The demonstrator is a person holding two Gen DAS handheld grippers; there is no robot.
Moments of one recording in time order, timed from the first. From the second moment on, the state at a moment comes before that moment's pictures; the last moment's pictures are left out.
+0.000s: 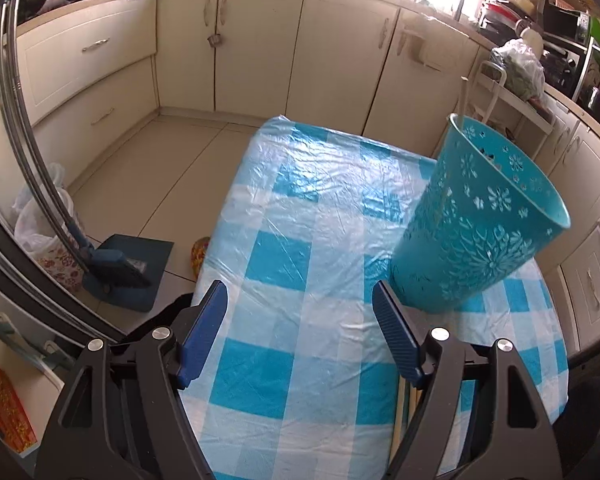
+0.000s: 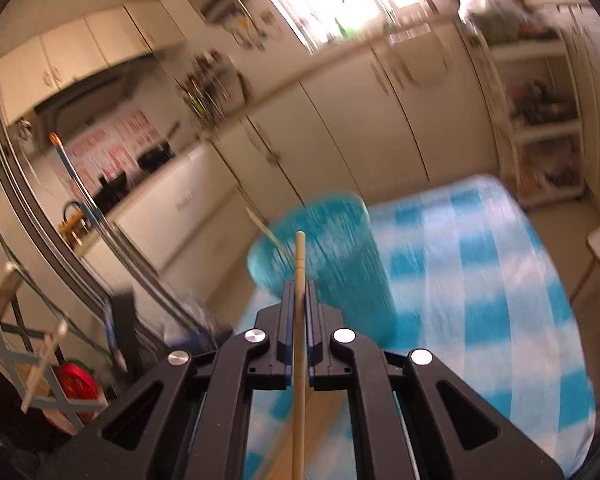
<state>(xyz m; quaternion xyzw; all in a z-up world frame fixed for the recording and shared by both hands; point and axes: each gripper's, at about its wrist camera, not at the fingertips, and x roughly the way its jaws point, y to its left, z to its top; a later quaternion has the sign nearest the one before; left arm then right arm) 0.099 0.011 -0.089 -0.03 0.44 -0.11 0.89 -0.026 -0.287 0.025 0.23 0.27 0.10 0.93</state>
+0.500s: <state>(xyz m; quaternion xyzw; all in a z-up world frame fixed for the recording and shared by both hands) 0.085 0.007 -0.094 -0.03 0.45 -0.12 0.88 0.088 -0.279 0.025 0.18 0.19 -0.03 0.96</state>
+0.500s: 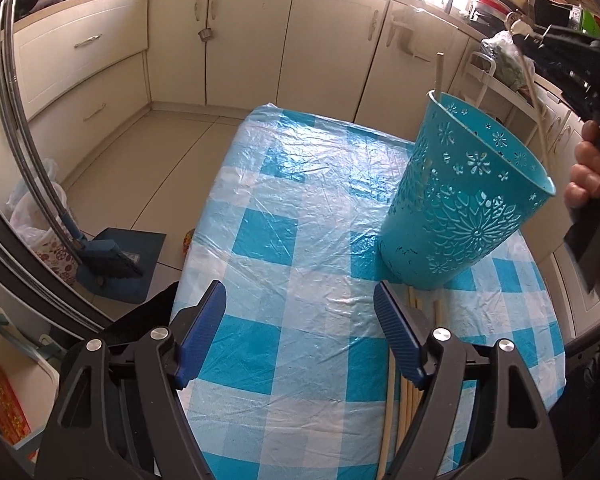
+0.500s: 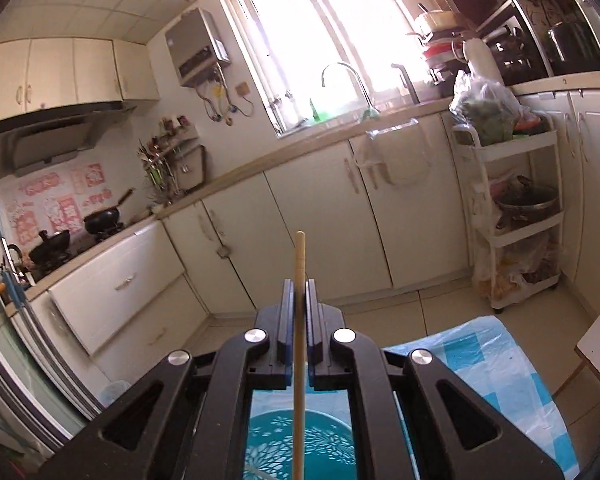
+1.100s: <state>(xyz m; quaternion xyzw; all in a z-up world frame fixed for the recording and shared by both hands) 0.082 0.009 -0.098 -0.04 0.46 -0.12 0.88 0.046 -0.274 0.009 0.14 0.22 -0.02 0.96</state>
